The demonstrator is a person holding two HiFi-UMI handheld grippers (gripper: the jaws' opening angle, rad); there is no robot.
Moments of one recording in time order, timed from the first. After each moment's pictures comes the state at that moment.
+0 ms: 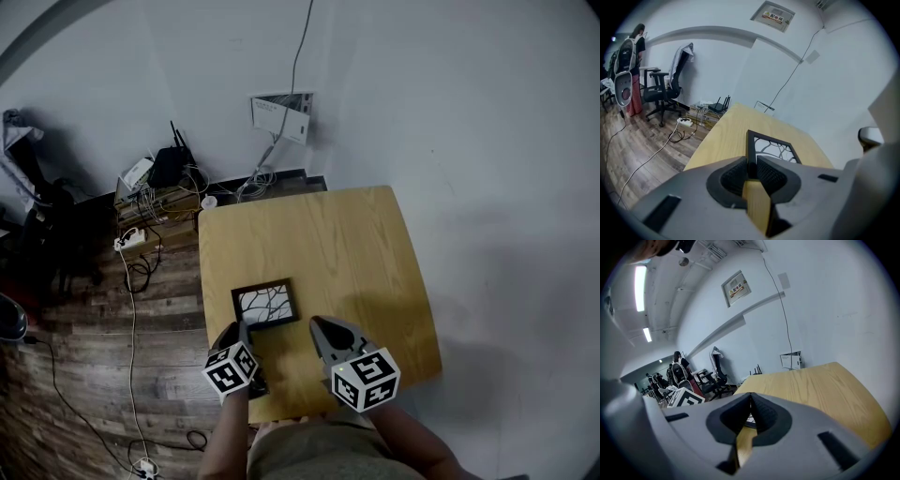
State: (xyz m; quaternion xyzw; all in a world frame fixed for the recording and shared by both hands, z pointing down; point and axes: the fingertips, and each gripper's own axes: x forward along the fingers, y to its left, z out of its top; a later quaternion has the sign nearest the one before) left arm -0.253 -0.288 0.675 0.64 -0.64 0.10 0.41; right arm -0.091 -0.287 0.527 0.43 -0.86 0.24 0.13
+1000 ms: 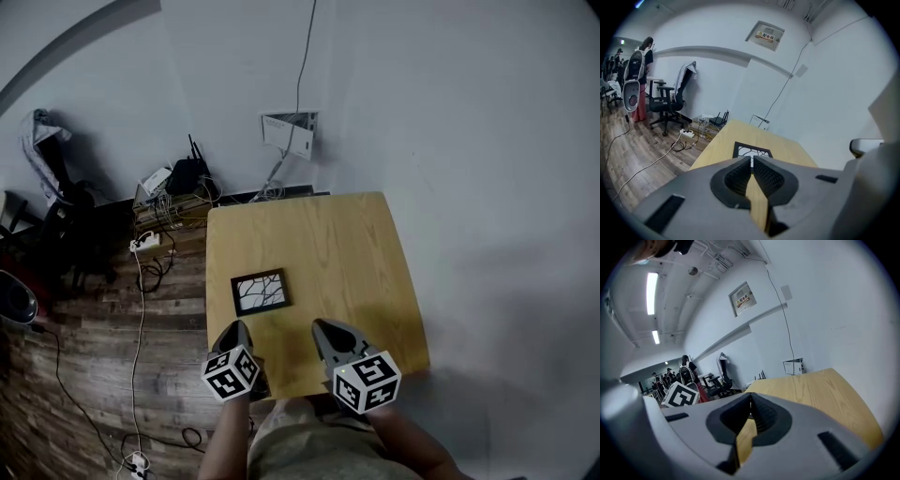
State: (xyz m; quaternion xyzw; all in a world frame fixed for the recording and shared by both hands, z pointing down) left arm -0.226 -0.229 0.593 0.64 -0.68 0.06 0.34; right arm -0.053 -0.221 0.488 0.41 -0.88 0.21 0.10
